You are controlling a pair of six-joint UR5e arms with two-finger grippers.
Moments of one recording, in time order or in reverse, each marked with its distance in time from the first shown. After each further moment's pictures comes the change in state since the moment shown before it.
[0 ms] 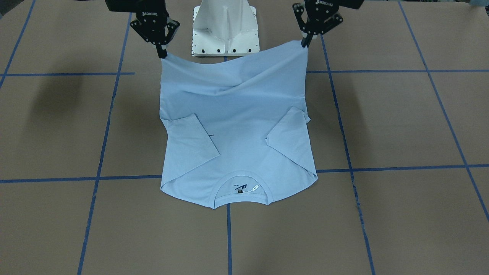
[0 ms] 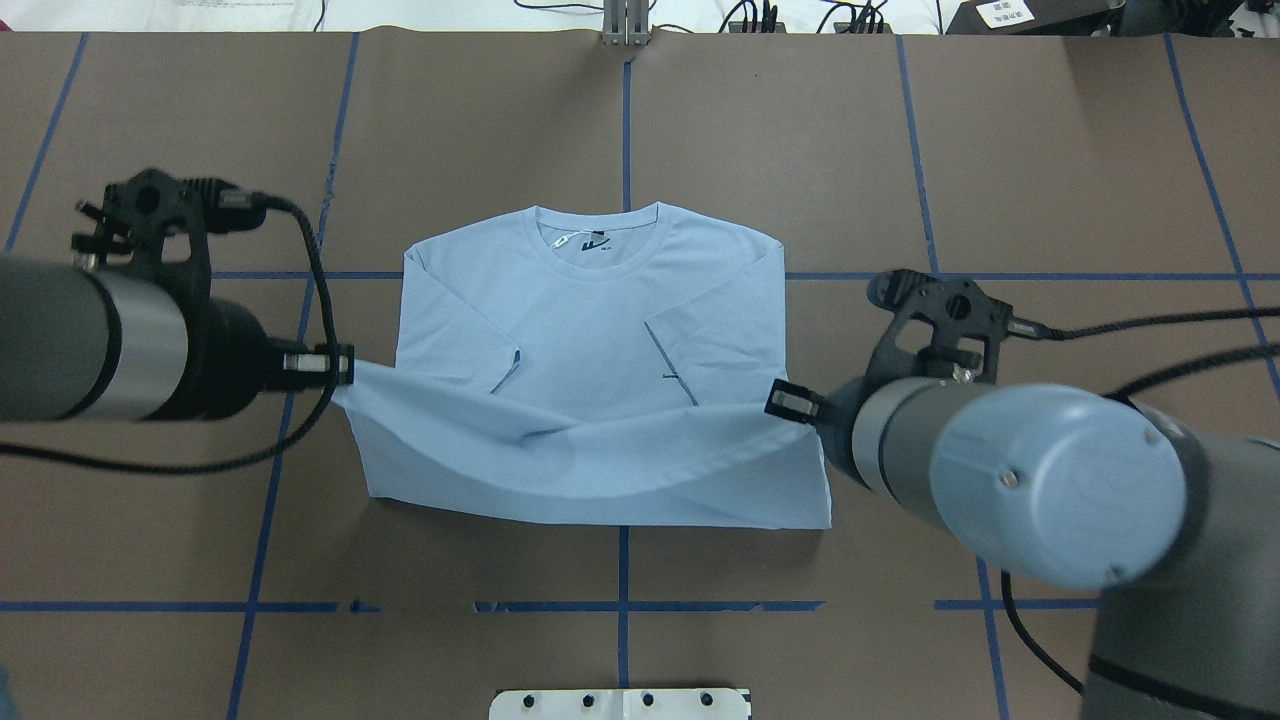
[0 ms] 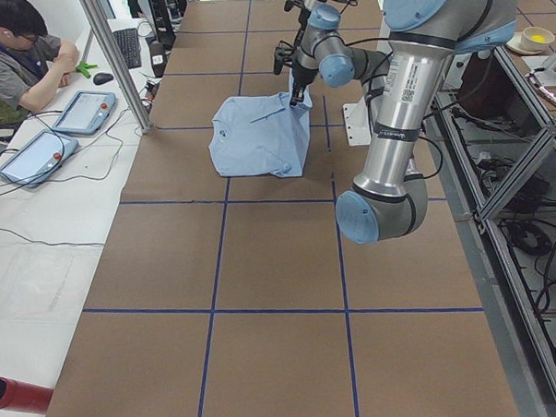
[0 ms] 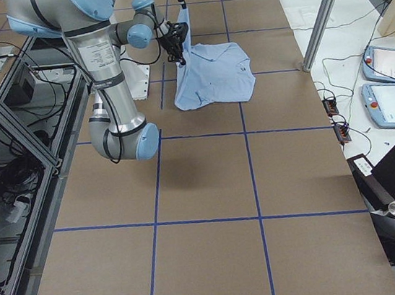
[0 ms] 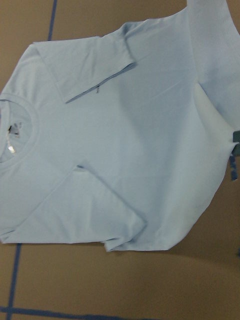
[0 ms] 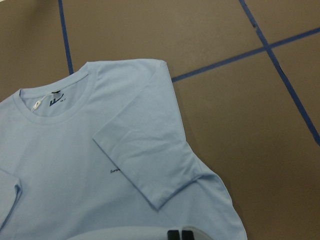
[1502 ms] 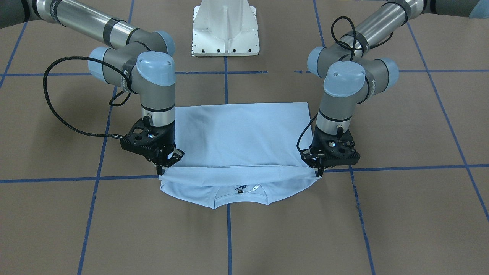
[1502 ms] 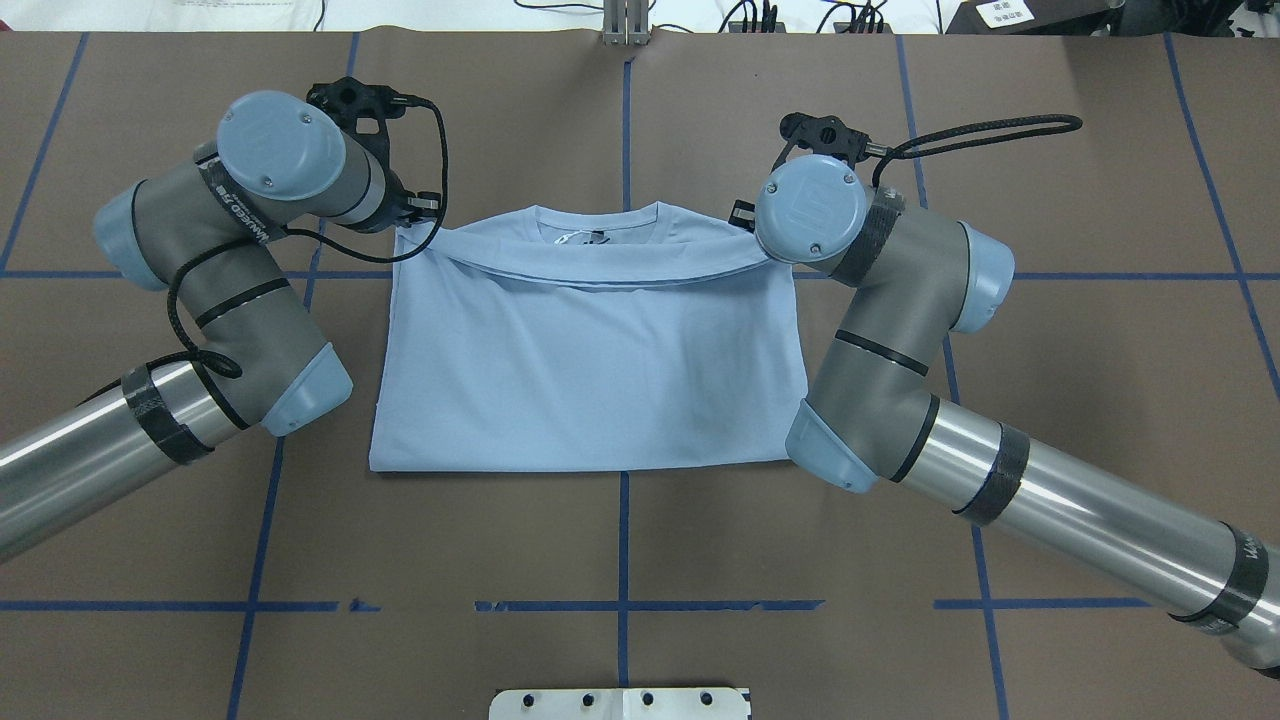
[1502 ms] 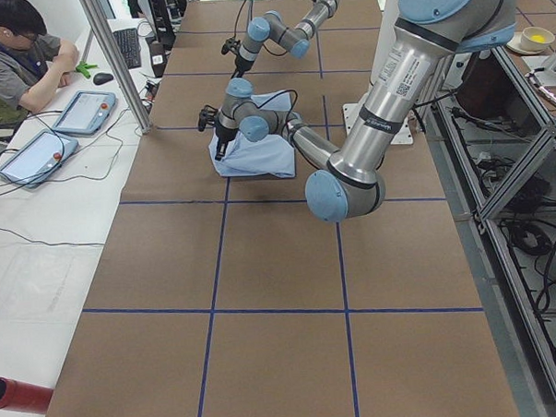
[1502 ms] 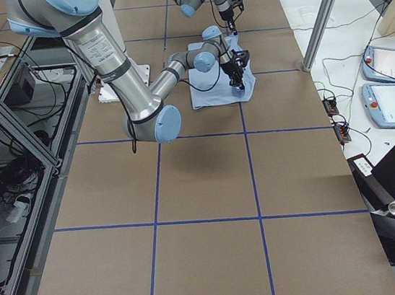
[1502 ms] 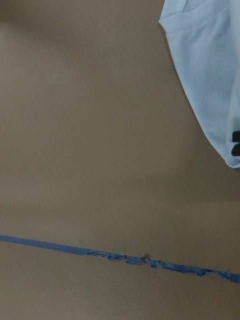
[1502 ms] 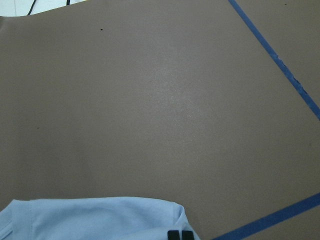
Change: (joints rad) left arm -0.131 -0.223 0.895 -0.542 0.061 0.114; right arm 0.254 0.196 -0.795 0.474 0.050 -0.154
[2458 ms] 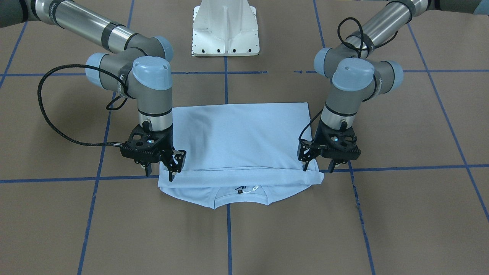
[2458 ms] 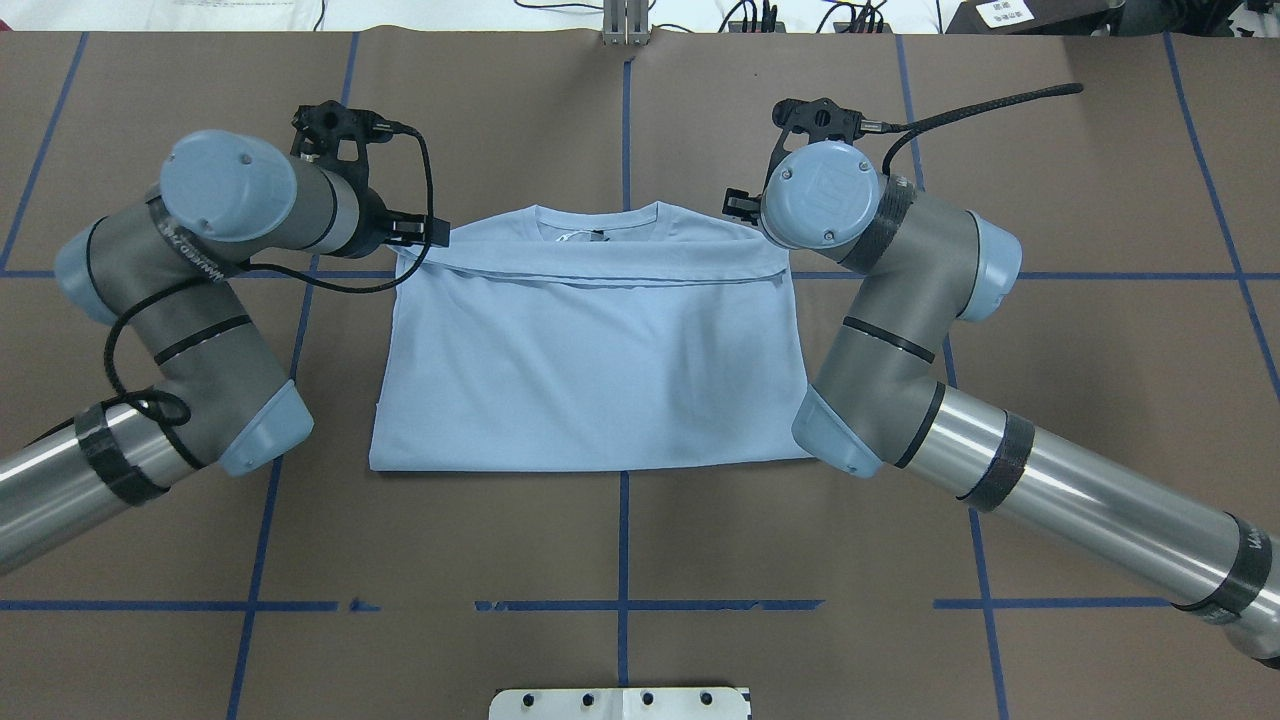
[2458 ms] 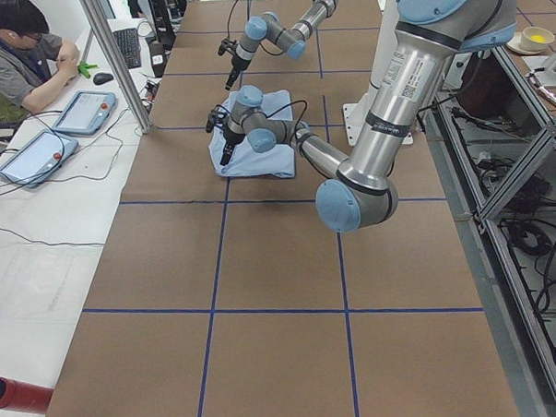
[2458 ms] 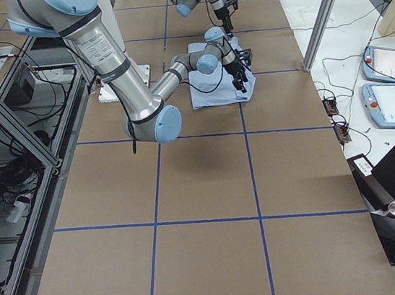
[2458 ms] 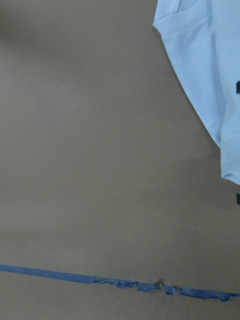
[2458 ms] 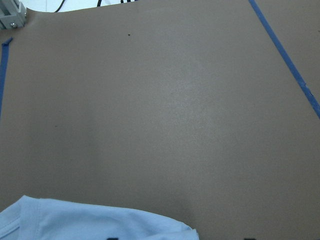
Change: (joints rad) left arm 0.047 0.144 -0.158 -0.131 -0.016 0.040; right arm 0.022 -0.003 -0.008 0.068 0.010 -0.155
